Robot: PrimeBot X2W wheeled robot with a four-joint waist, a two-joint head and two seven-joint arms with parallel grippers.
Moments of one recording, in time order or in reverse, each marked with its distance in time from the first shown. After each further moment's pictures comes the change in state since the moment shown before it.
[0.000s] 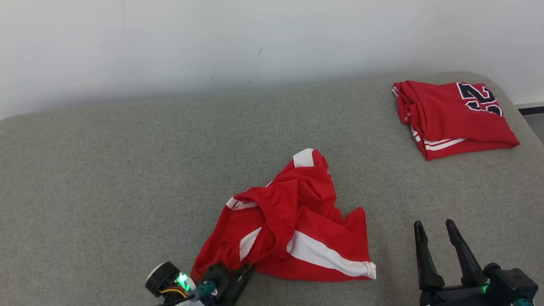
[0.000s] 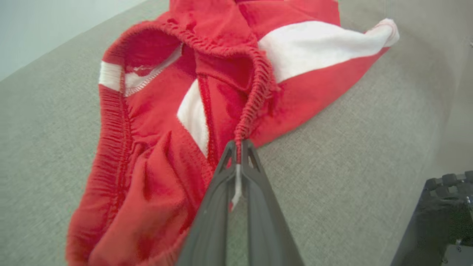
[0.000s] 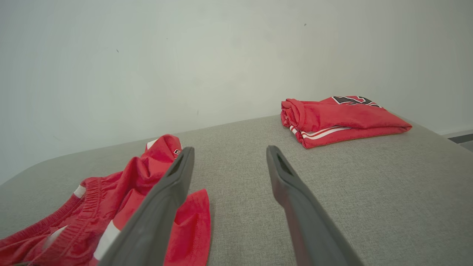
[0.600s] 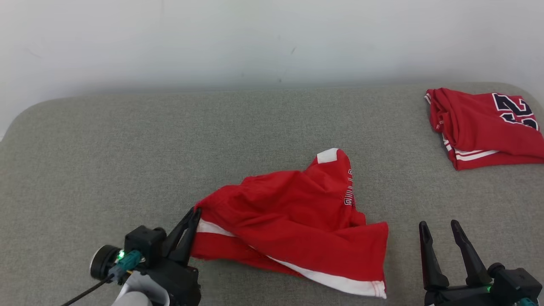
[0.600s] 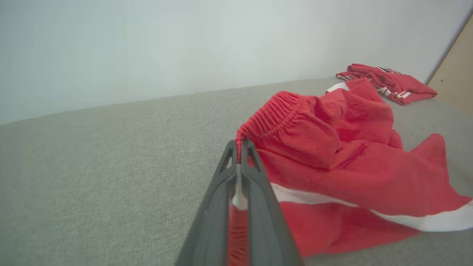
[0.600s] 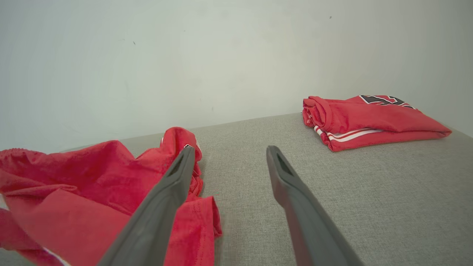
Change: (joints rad) left arm 0.014 0.043 0.249 -0.113 -0.204 0.098 -0.129; right arm -0.001 -0.008 -0.015 0.012 0.000 0.000 0.000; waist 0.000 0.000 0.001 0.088
